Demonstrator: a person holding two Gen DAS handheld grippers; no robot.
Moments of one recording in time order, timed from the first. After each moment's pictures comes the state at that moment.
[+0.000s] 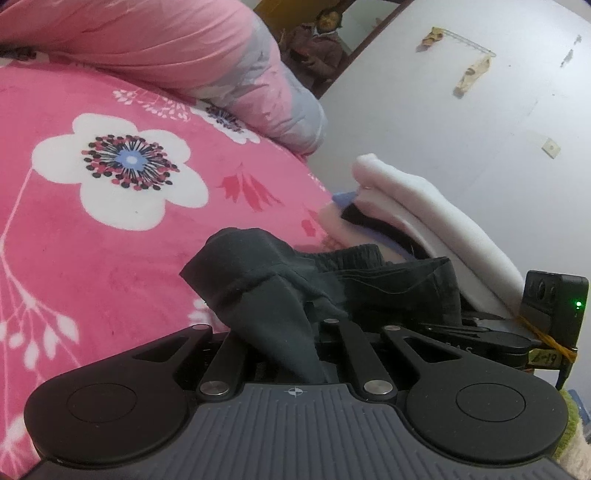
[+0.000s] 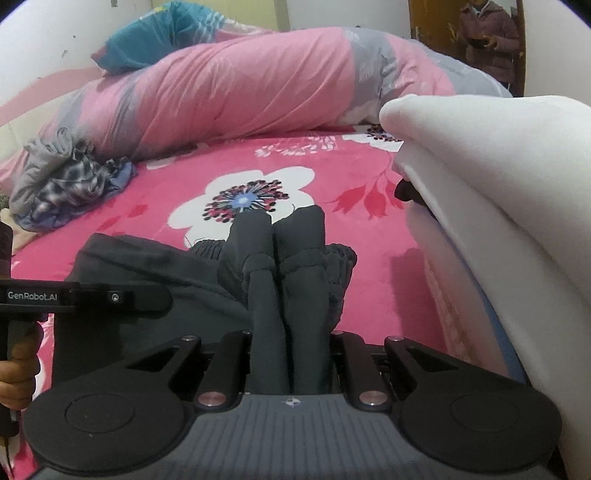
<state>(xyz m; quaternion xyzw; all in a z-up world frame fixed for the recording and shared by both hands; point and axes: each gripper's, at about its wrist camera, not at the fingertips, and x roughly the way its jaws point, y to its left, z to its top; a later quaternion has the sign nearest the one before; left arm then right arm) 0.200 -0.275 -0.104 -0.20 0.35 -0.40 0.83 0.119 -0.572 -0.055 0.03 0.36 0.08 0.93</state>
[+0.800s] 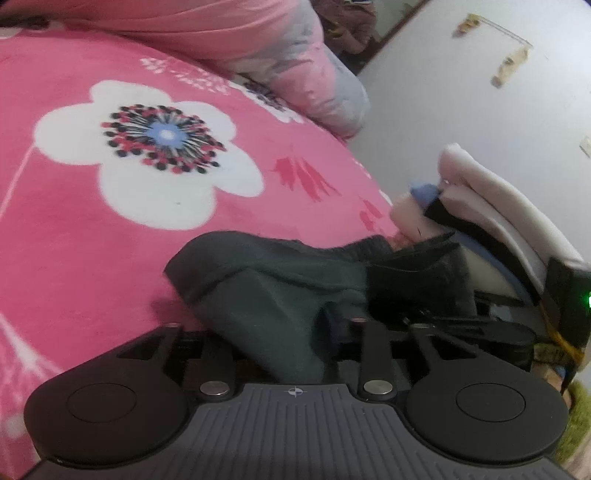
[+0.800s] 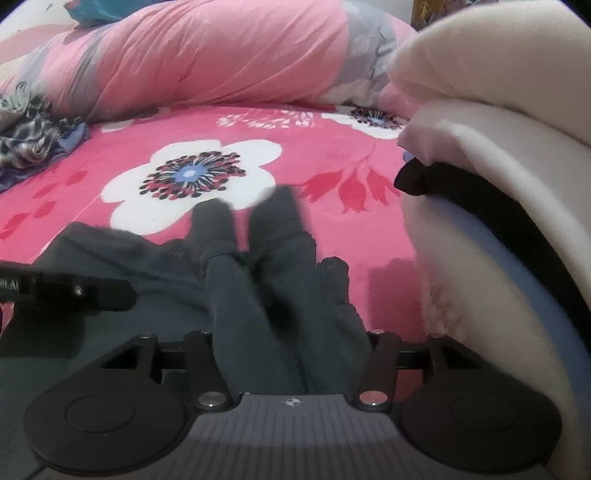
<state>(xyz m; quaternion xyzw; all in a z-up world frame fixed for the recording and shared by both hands) 0.258 -0.275 -0.146 -0.20 0.38 -0.36 0.83 0.176 -0.573 -0.096 -0.04 0.38 0.03 0.93</state>
